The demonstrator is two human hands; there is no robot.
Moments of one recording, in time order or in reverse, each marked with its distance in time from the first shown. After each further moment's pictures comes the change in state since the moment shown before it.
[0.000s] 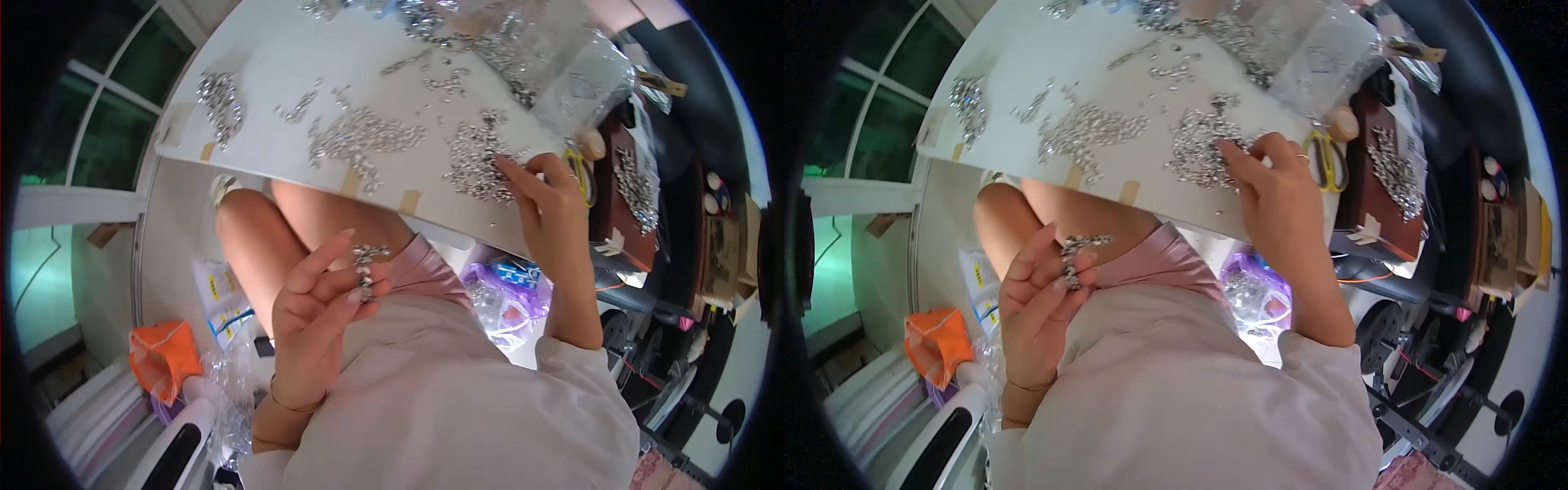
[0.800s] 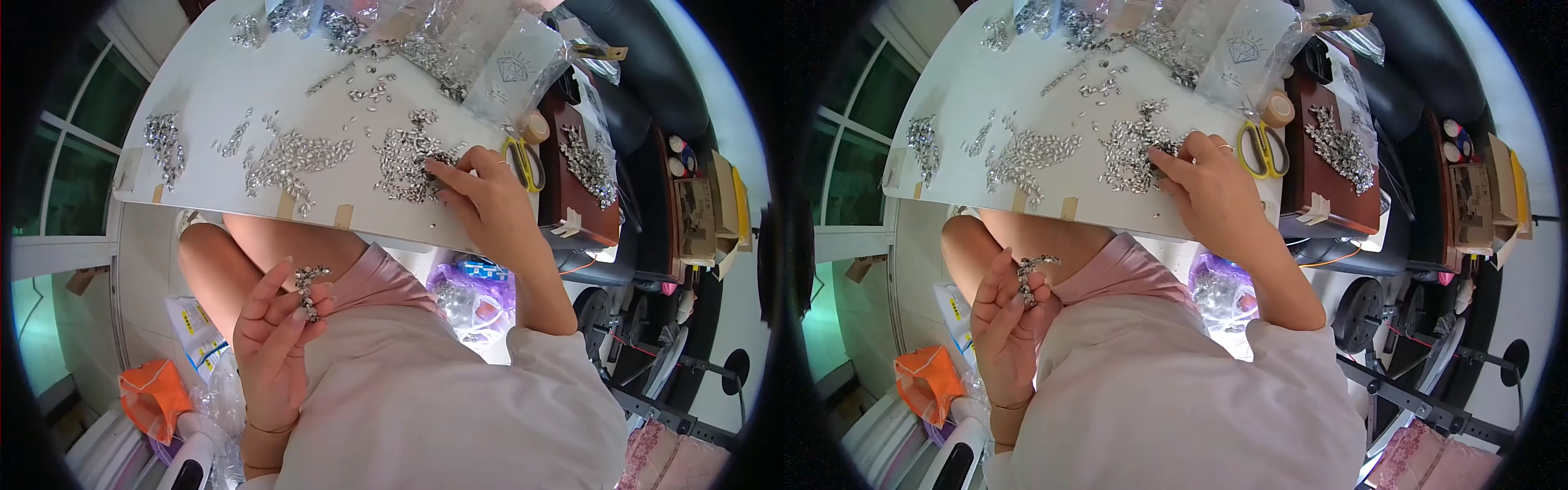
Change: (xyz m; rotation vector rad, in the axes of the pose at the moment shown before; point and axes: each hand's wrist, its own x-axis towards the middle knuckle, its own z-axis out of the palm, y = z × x) left_hand -0.001 -0.009 0.006 -0.069 0.039 0.041; right_hand -0.004 0.015 -0.004 0.034 -0.107 -0.045
